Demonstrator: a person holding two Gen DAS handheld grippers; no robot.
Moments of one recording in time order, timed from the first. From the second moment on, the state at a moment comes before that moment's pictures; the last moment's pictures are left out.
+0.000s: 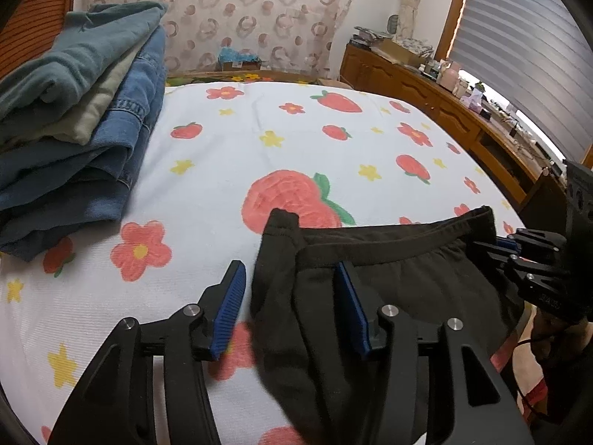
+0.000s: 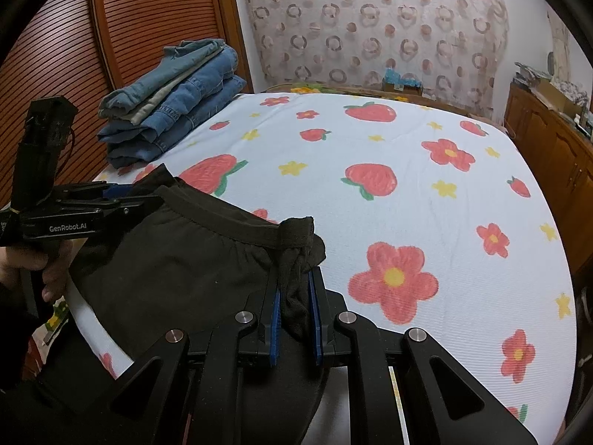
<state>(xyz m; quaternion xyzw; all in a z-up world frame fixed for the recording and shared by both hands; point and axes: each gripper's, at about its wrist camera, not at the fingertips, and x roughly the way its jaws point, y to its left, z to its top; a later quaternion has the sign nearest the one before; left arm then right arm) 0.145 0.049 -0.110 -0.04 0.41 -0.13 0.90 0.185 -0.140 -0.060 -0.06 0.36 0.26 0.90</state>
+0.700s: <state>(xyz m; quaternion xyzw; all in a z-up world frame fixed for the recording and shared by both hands) 0.102 0.043 -0.071 -0.06 0.34 -0.16 0.92 0.162 -0.147 -0.039 -0.04 0.31 0.28 0.91</state>
